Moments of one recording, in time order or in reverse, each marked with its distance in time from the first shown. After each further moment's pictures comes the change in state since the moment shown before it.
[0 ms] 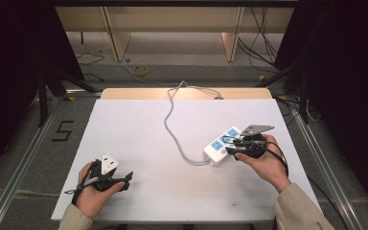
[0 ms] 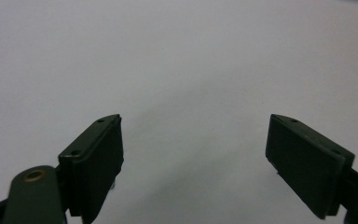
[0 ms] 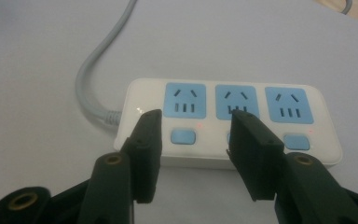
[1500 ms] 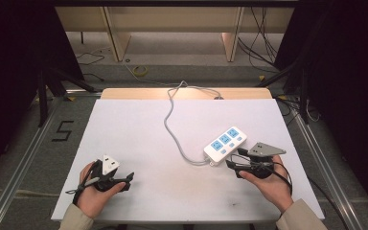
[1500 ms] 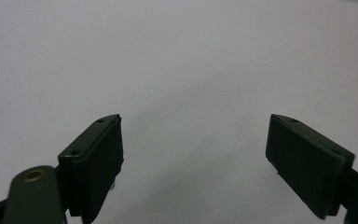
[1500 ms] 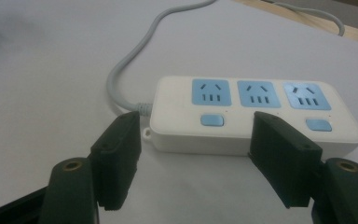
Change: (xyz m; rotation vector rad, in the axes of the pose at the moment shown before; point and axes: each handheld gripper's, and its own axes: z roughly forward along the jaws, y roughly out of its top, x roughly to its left) left arm -0.002 -0.001 0.002 -0.001 -0.011 0.001; right arm 0.023 -0.049 -0.013 -0.195 0.001 -0.003
